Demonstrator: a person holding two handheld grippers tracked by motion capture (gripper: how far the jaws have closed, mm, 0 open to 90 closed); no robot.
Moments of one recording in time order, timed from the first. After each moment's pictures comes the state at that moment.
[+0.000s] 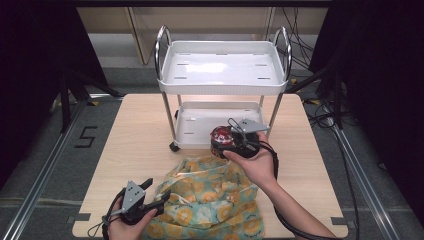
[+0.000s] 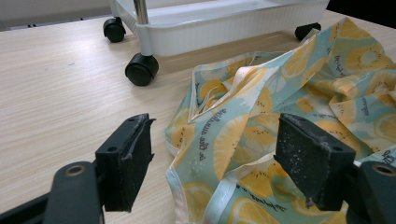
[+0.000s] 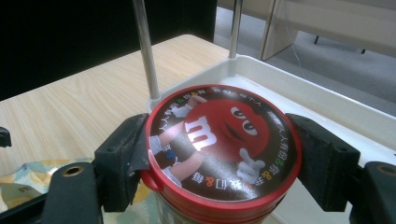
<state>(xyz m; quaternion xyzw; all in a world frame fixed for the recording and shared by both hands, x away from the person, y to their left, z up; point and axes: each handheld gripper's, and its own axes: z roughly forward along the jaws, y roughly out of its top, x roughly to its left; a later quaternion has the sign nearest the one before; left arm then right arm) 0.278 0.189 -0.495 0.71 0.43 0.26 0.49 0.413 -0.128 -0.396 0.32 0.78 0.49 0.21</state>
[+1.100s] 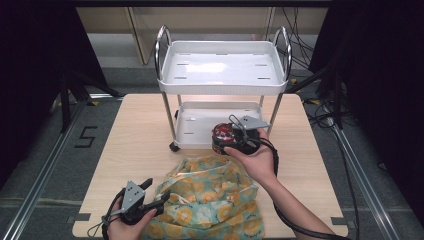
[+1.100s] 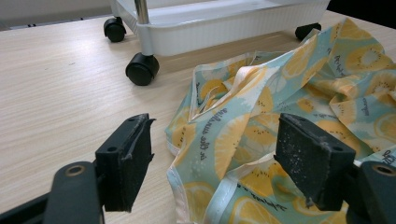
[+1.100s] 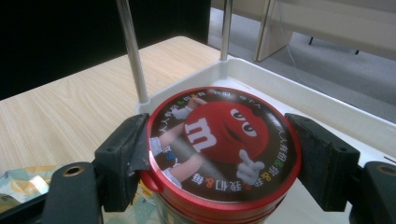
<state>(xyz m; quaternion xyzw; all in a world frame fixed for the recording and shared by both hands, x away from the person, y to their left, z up) 0.278 0.190 -0.495 0.72 0.43 0.26 0.49 0.423 -0.131 -0.395 0.33 0.78 0.49 0.22</state>
